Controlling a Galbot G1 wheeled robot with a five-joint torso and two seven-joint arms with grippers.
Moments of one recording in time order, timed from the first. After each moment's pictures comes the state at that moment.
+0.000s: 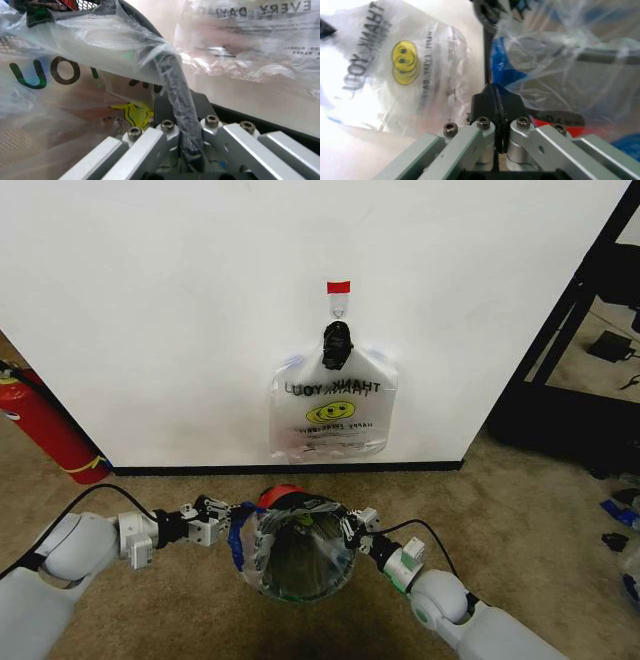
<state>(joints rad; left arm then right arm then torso) 1.25 -0.72 -0.53 -1.87 0.20 -0.49 0.71 -1.04 0.98 -0.17 1.65 0.53 0.23 -0.12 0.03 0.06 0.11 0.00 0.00</state>
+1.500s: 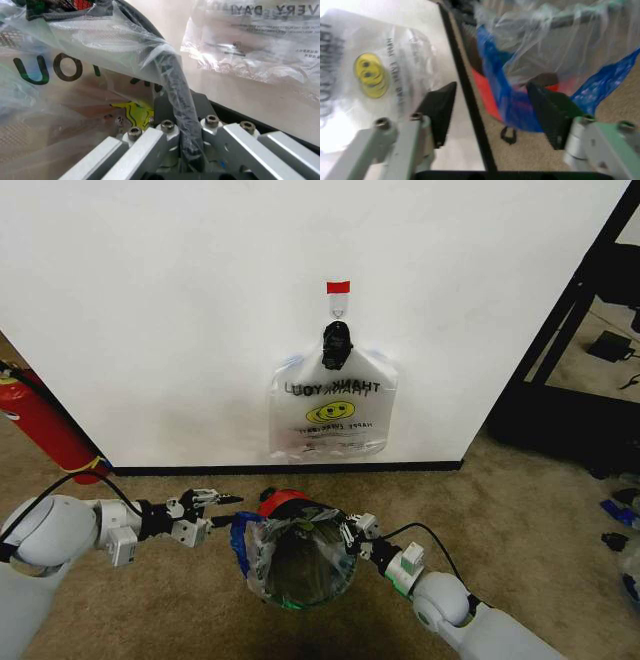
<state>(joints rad) 1.23 -0.73 -0.61 -1.94 0.28 -0.53 1.00 -1.05 0.98 -0.16 1.62 0.43 0.25 -0.17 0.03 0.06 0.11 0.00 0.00</state>
